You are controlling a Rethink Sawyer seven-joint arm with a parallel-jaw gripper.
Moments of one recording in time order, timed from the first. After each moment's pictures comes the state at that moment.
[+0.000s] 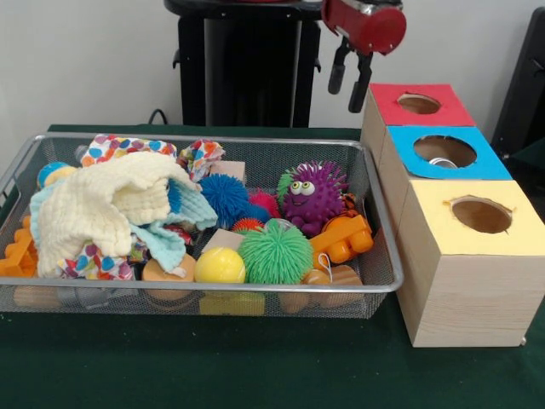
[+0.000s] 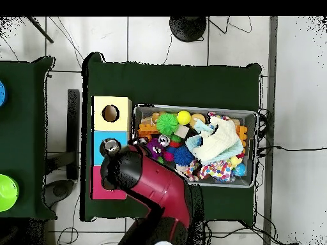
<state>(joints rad) 0.25 -0.69 -0.49 1.80 0.52 0.52 2.47</state>
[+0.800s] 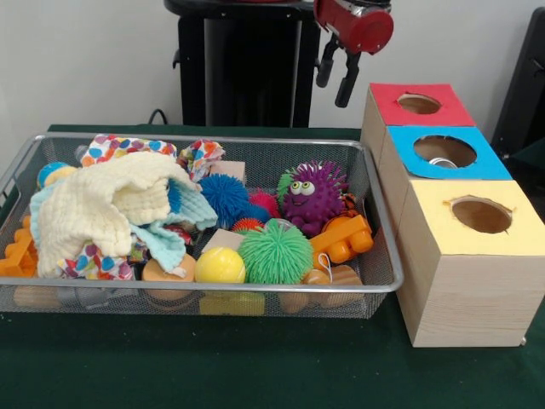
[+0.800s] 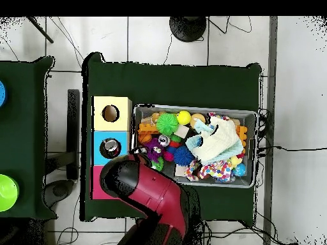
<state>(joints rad) 0.29 -0.66 -0.54 1.83 0.49 0.52 2.47</state>
